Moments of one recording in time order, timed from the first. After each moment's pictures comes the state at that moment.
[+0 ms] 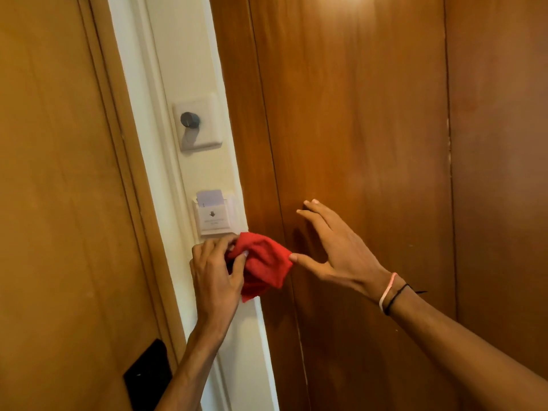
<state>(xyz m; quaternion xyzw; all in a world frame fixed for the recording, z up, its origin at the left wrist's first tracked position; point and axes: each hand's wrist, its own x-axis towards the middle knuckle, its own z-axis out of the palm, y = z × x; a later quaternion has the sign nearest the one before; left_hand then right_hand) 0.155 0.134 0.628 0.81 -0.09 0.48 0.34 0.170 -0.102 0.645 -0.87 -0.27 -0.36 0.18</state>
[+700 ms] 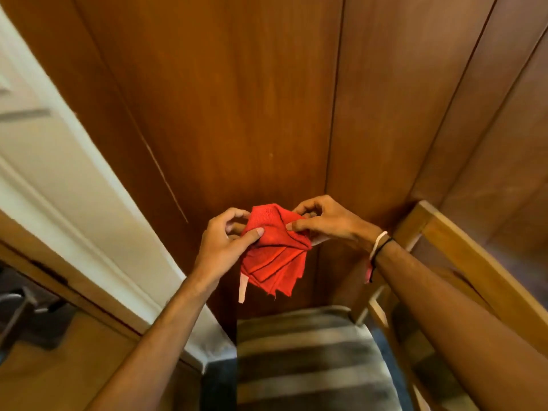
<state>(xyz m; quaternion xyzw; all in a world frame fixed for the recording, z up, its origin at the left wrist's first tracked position) 0.116 -0.018 0.398 0.81 -0.16 -0.04 0.57 0.098 -0.248 0.409 -0.81 0.06 0.12 0.56</state>
